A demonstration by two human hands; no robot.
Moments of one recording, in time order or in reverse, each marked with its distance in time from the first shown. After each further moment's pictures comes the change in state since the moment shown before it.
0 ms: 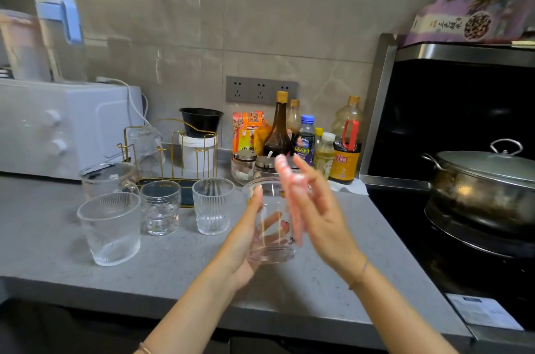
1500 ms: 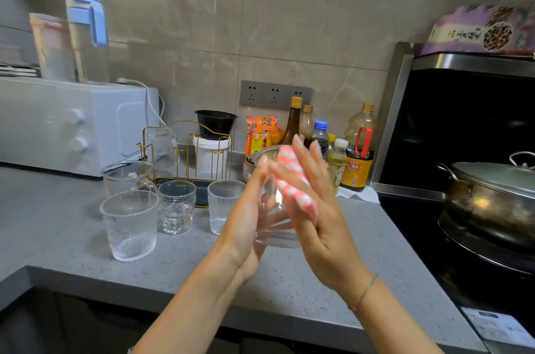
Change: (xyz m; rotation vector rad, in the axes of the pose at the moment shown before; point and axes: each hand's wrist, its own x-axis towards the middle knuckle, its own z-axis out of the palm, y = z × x) left_hand -0.034 0.041 0.009 0.075 -0.180 0.292; right_hand -0.004 -0.035 0.025 -0.400 -0.029 -0.469
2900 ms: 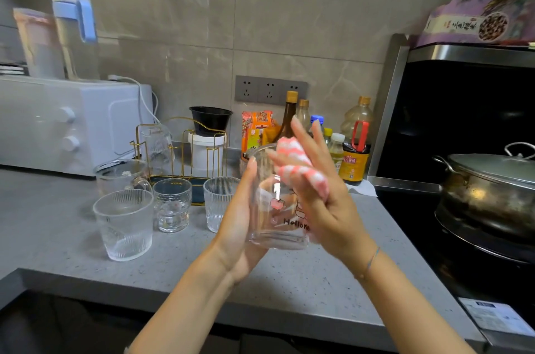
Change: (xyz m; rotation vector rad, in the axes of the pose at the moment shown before) left_hand 0.005 -0.010 -0.009 -0.150 -0.069 -0.085; right_hand 0.018 0.008 -0.010 0.109 -0.003 0.037
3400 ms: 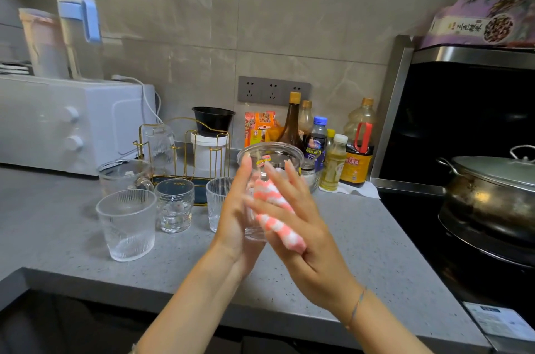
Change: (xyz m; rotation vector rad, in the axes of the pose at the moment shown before) left_hand 0.000 0.005 0.001 -0.138 0.080 0.032; right_hand -0.035 -0.001 0.025 -0.079 -0.109 -0.094
